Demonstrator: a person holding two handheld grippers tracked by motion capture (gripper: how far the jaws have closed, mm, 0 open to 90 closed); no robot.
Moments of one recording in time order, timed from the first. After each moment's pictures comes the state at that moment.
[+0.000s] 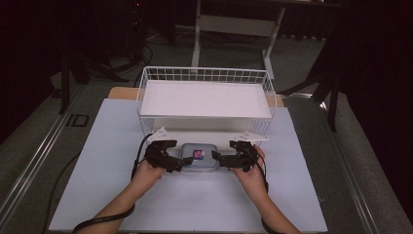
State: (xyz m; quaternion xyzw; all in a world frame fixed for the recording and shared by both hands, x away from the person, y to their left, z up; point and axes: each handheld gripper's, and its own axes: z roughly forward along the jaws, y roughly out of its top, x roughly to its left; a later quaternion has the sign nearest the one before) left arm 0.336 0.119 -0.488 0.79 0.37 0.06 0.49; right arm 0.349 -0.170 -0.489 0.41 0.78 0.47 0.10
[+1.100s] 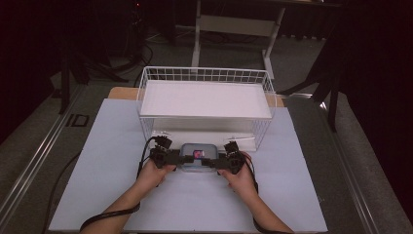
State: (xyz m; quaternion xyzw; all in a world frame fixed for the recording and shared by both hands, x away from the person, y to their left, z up) left arm 0.360 0.118 -0.527 0.76 0.47 -0.07 0.45; right arm 0.361 -0.146 -0.523 0.47 0.77 0.43 -0.04
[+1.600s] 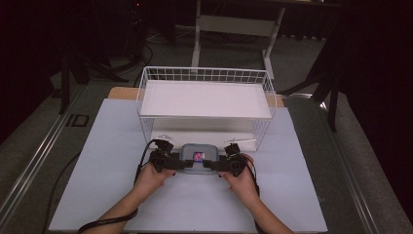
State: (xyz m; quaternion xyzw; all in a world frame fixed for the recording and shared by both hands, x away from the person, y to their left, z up) left arm 0.340 0.111 -0.516 0.78 0.45 -0.02 0.42; right arm 0.347 -0.147 -0.514 0.47 0.78 0.42 -0.02
